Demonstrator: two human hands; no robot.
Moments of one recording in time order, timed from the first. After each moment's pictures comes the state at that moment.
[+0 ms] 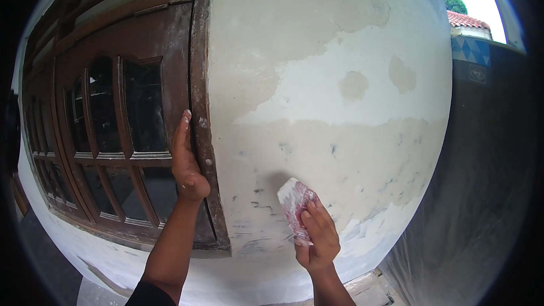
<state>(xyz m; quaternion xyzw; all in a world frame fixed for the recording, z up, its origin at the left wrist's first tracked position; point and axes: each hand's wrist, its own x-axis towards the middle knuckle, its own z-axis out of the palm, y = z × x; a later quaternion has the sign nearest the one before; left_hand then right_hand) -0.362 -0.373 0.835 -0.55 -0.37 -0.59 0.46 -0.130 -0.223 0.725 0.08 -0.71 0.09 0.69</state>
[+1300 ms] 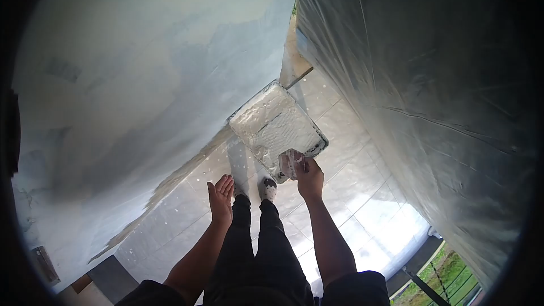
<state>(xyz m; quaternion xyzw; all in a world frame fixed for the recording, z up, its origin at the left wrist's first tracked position) 0.072 -0.088 0.177 0.04 -0.59 -0.63 -0.50 0.284 0.071 0.173 -0.66 -0.54 0.48 0.20</state>
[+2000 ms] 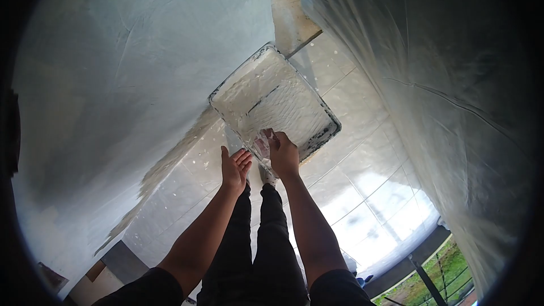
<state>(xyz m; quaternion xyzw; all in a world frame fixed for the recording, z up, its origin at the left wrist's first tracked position) 0.103 -0.013 0.038 0.18 -0.62 -0.53 -0.56 0.230 0.089 0.048 -0.61 -0.62 0.47 0.13</state>
